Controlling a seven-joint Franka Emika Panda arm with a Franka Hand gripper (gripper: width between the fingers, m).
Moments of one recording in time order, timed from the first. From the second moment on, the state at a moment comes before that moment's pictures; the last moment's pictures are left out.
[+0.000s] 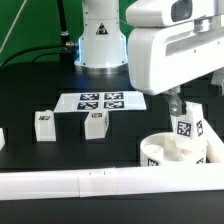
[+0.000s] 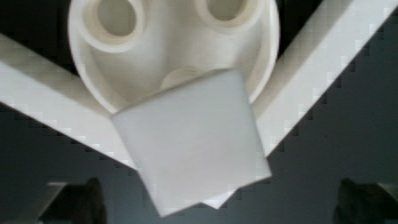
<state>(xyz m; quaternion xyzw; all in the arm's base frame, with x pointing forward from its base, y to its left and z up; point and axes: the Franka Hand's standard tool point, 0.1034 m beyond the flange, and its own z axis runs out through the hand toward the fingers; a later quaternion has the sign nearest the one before) 0.632 0.106 0.103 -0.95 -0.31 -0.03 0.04</state>
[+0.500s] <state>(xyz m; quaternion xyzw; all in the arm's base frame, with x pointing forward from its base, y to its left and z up) 0.645 0.099 0.101 -0.94 -0.33 -0.06 0.02</state>
